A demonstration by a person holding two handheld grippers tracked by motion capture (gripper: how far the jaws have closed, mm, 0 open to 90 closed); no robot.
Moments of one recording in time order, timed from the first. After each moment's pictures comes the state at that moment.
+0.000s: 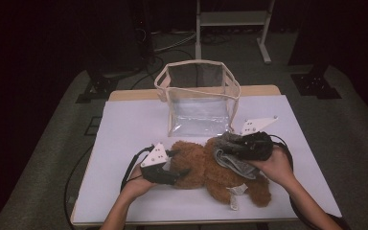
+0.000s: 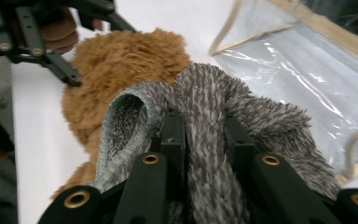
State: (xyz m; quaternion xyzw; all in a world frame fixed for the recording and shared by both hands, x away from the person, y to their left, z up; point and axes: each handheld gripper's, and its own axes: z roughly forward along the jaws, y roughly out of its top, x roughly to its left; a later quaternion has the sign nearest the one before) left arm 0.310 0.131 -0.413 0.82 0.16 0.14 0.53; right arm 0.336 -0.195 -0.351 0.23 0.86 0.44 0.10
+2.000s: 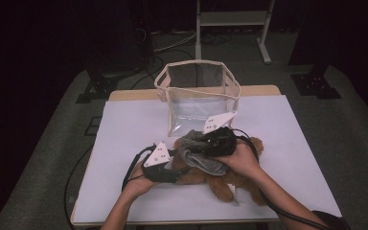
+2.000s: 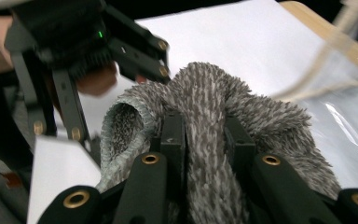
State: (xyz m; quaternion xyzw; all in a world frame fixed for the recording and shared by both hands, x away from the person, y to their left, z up) left arm 0.309 0.126 -0.408 0.83 0.16 0.16 0.50; right arm 0.347 -0.110 -0.340 0.15 0.88 0.44 0.08
